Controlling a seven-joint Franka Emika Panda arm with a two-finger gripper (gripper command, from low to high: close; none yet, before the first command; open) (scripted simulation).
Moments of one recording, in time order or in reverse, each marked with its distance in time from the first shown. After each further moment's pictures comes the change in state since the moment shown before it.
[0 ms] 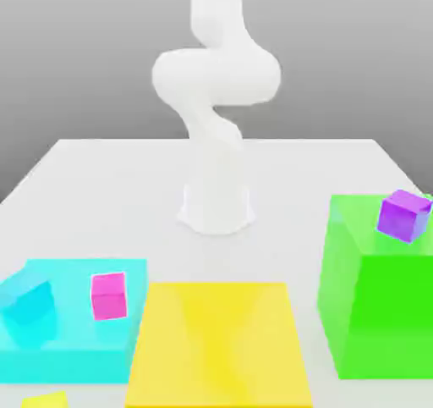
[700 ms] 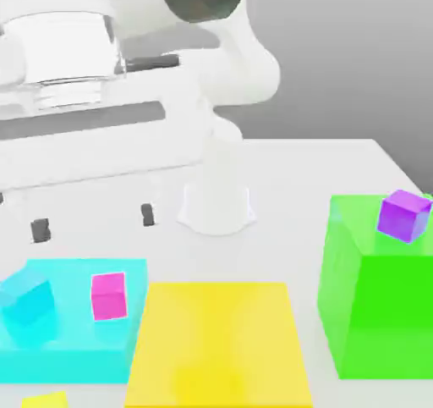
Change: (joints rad) arm 0.044 0.766 -0.265 0.116 0.283 0.117 -0.548
